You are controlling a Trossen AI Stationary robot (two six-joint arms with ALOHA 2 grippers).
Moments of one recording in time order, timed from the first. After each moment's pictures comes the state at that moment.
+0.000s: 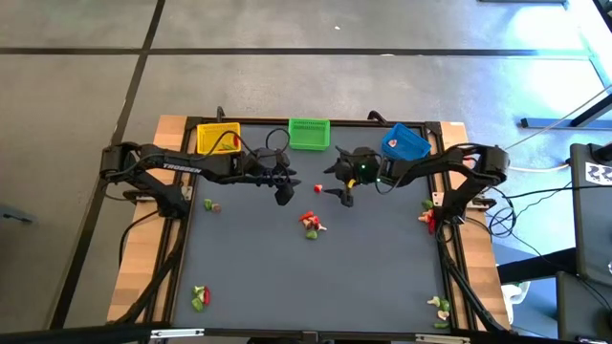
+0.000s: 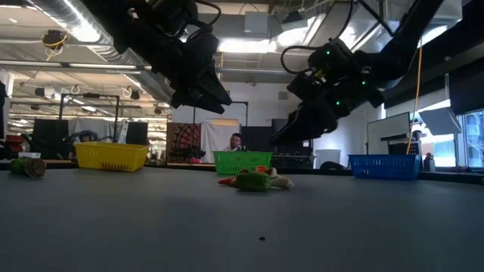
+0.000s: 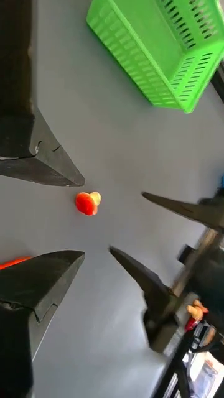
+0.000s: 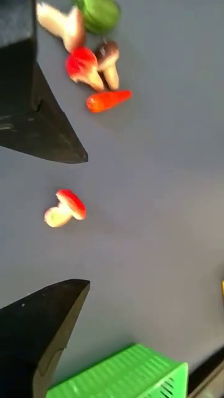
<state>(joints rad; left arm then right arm) 0.19 1.45 0.79 0.05 -0.09 -0.34 -0.31 1.66 0.65 0.48 -0.25 -0.24</state>
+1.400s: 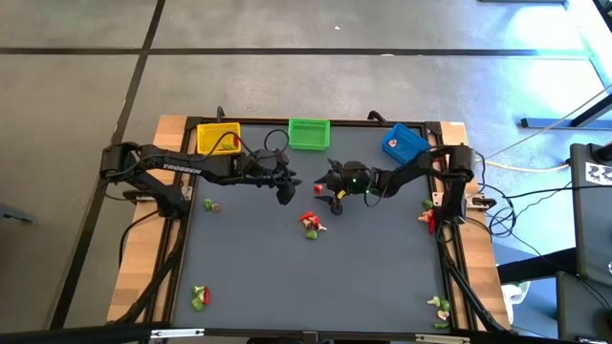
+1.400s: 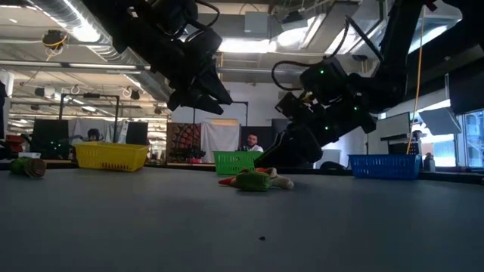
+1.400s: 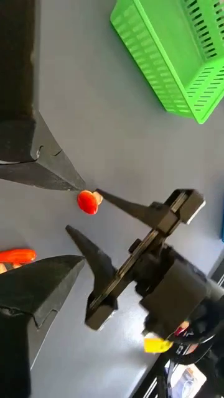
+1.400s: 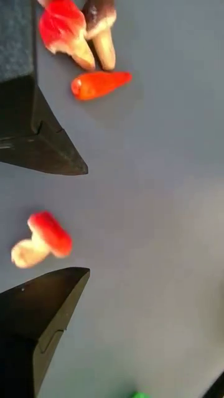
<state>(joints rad) 0.18 1.45 0.79 0.04 -0.11 -0.46 -0.23 1.91 0.67 0.77 -0.15 -0.19</state>
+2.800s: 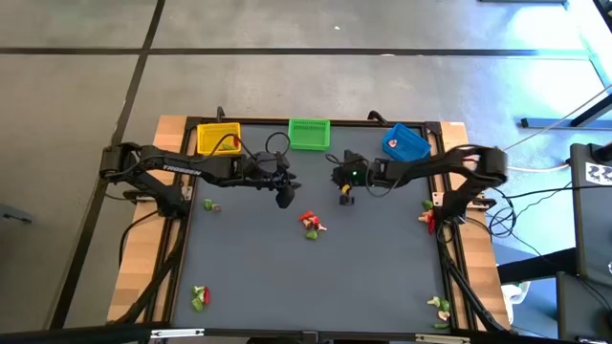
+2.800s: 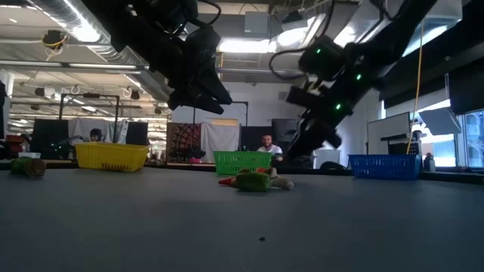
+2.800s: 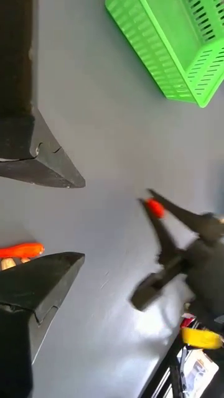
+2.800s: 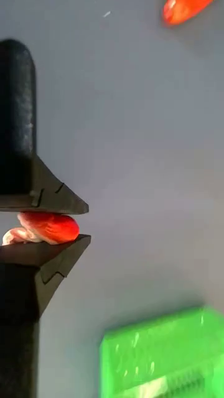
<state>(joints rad) 0.15 1.45 0.80 0.03 -0.11 -0.42 -0.25 1.62 0.75 0.10 0.11 -0.31</state>
